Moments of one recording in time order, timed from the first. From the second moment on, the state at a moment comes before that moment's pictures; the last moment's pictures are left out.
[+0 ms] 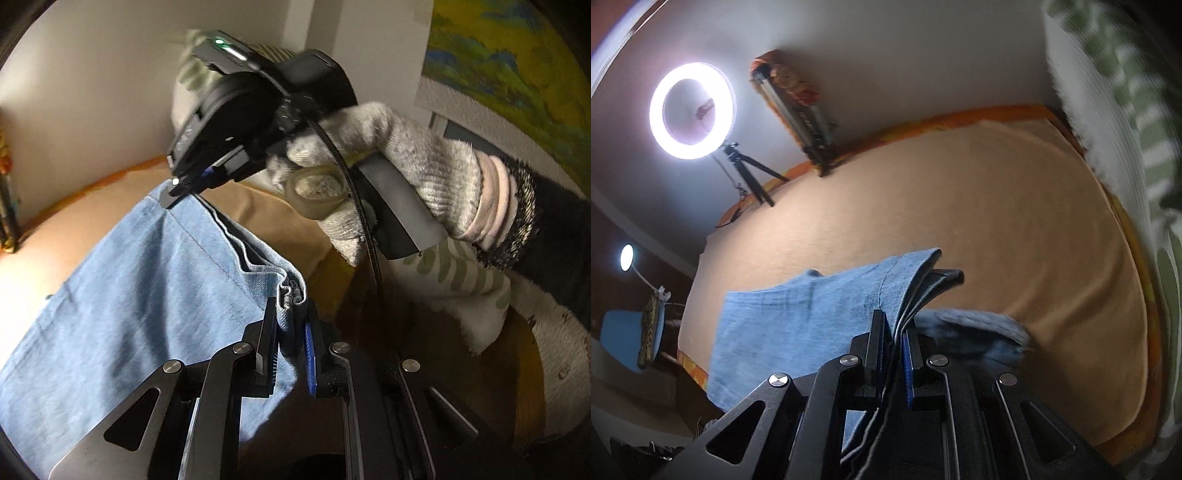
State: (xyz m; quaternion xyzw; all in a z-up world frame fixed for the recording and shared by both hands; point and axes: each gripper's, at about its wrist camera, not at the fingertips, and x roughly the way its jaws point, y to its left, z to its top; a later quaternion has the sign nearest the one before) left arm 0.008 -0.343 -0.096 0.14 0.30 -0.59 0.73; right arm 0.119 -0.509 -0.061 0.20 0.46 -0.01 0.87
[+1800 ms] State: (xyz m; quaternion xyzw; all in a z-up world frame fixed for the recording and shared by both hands) left arm 0.125 -0.027 -0.140 -0.08 0.45 -0.25 0.85; right arm 0.171 -0.281 -0.052 0.08 0.45 0.14 0.88
